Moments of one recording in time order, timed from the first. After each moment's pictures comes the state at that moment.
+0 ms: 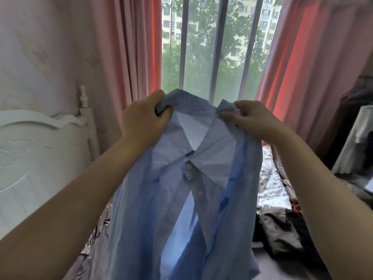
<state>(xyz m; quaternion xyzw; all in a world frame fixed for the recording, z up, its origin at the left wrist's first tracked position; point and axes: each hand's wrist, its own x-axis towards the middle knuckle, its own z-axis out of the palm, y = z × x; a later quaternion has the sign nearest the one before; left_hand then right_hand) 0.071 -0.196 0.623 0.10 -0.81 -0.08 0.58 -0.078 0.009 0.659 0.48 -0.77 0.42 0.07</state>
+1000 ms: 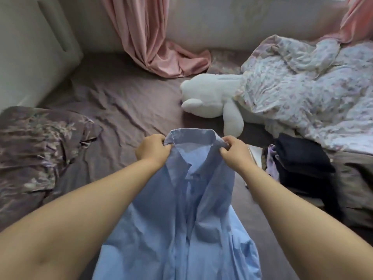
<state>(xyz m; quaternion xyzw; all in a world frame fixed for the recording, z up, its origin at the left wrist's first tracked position) -0.146 -0.371 0.080 0.45 -0.86 -0.22 0.09 -0.302 -0.208 0.084 0.26 -0.91 0.28 -0.19</state>
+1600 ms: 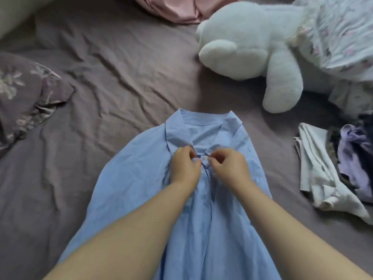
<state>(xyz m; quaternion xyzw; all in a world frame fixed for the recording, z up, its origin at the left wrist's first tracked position) -0.213 -0.357 -0.171 0.46 -0.77 -0.41 0.15 -0.302 -0.276 -0.143 0.28 -0.90 0.27 -0.21</state>
